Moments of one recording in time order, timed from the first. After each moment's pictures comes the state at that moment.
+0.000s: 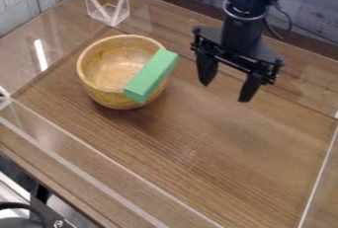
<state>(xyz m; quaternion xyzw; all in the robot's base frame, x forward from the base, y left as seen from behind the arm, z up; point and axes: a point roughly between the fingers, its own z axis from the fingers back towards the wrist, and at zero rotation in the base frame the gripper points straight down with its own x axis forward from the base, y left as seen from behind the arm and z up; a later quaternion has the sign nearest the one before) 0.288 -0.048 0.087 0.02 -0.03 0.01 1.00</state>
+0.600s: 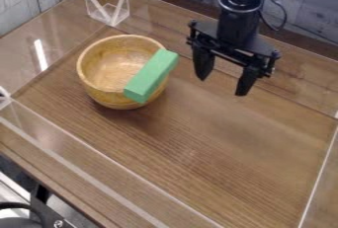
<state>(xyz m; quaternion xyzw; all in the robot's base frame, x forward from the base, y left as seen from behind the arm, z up) 0.291 -0.046 0.095 0.02 -0.04 0.00 1.00</state>
